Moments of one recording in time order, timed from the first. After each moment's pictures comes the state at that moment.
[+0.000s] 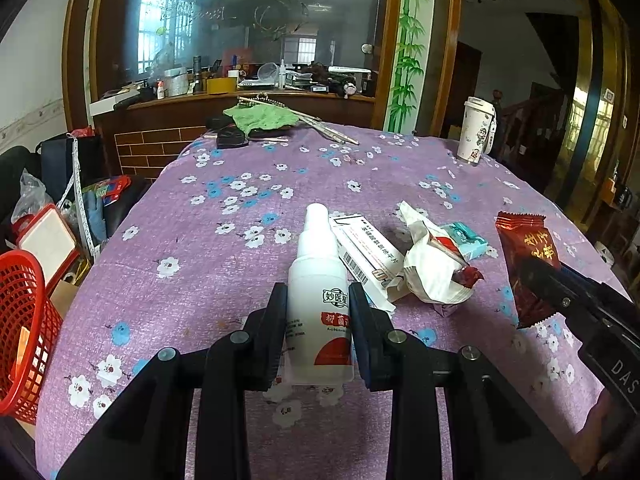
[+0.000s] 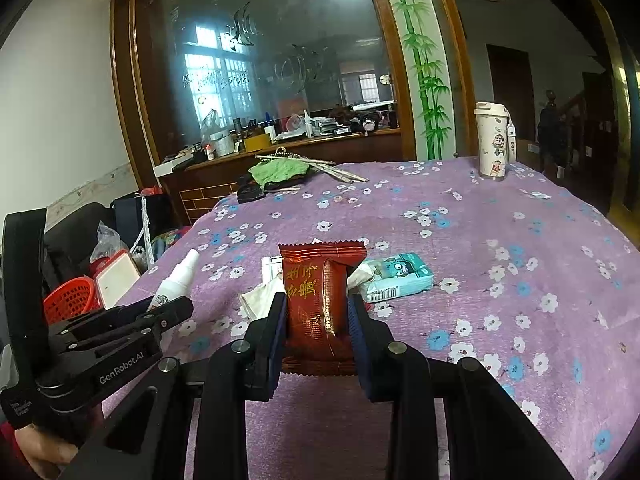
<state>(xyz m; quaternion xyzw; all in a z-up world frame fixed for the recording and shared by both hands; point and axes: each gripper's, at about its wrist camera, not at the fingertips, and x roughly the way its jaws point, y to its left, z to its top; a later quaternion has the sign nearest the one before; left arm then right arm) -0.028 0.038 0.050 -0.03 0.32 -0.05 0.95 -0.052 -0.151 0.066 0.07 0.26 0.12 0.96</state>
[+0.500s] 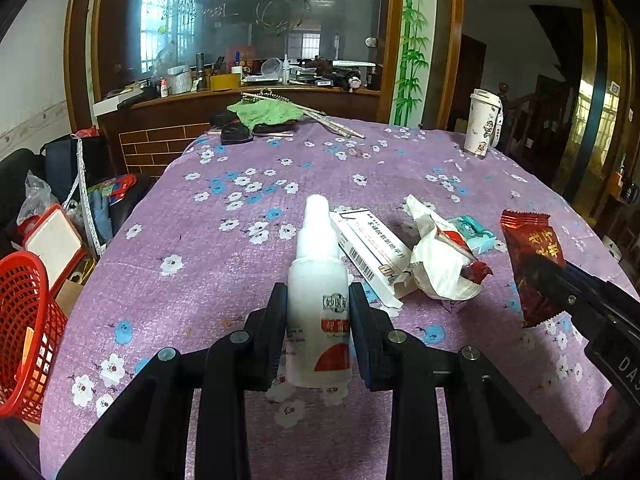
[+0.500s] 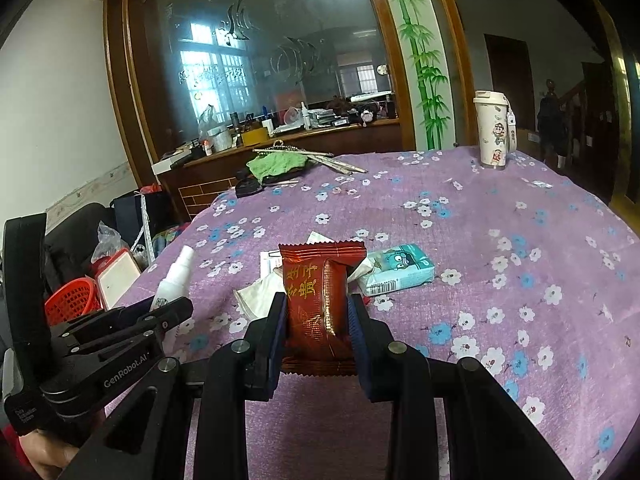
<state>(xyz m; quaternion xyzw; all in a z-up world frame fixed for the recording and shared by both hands) -0.025 0.037 0.046 -0.02 0.32 -0.04 0.95 -0.046 -0.155 0.063 0.08 0.27 0.13 0.95</state>
